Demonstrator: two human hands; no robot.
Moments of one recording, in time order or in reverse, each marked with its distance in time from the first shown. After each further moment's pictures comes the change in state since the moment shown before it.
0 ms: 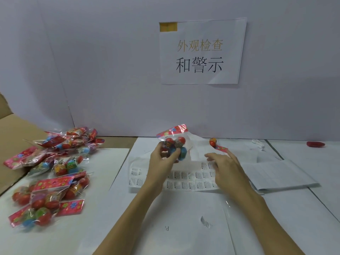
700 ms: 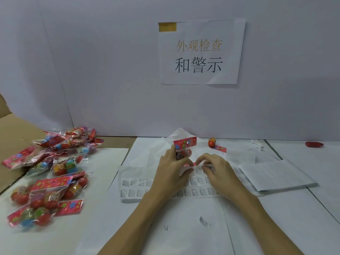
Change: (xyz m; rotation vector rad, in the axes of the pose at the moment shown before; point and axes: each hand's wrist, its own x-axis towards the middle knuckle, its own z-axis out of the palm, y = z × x) left_hand -0.002 -0.033 0.012 0.818 -0.143 0.661; right_hand -0.003 -0.009 0.003 0.304 -0.047 -0.092
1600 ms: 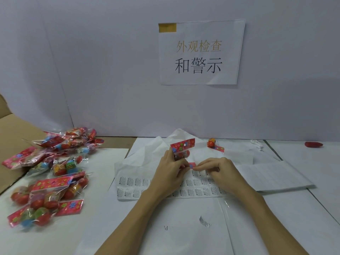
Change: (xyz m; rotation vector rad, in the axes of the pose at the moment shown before) left_hand -0.001 -0.014 0.000 -0.034 -0.044 0.023; right_hand 0.007 0.017 -0.006 0.254 -0.105 0.039
